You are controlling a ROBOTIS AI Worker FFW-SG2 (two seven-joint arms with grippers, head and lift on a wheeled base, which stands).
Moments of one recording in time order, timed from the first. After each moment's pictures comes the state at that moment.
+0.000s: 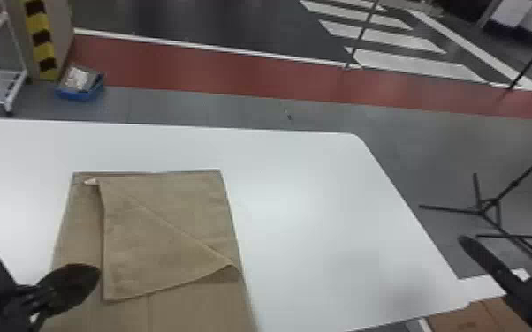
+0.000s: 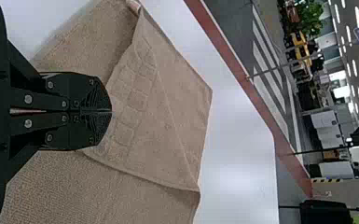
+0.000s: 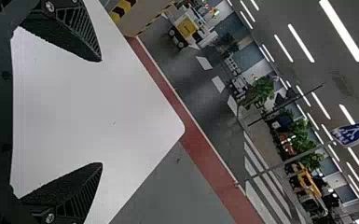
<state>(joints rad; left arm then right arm) 0.45 0.08 0.00 -2.20 -0.55 0.34 -0.94 0.29 -0.02 -1.13 -2.12 -0.60 1.01 0.63</state>
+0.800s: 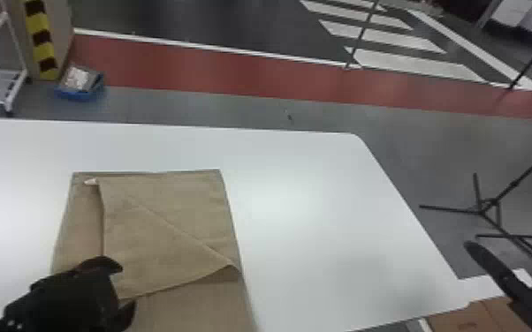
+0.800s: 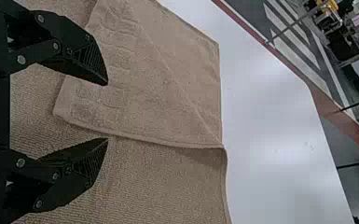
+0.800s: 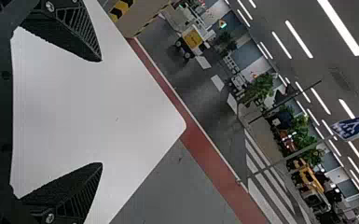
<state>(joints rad) 0.40 0.09 -0.21 -2.17 -0.90 0.35 -0.96 0.29 -0.02 -1.16 -2.10 -0.62 1.02 0.64</state>
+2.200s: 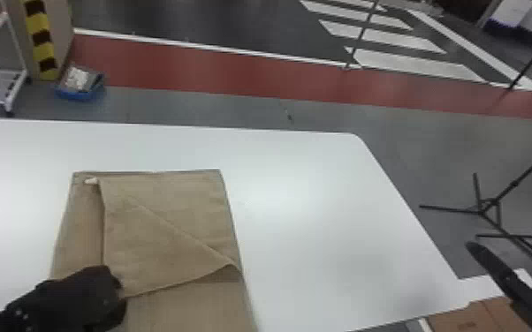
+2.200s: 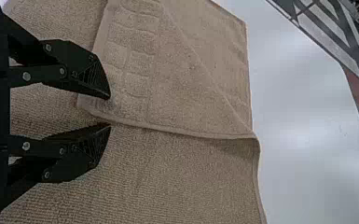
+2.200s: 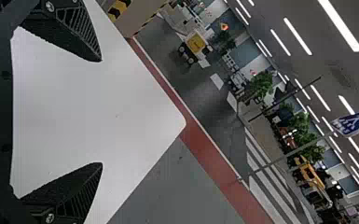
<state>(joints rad) 0.35 0.09 -0.21 -2.09 -0.95 0.37 -1.03 0.29 -0.03 -1.17 -2.08 -0.63 1.03 0.64</state>
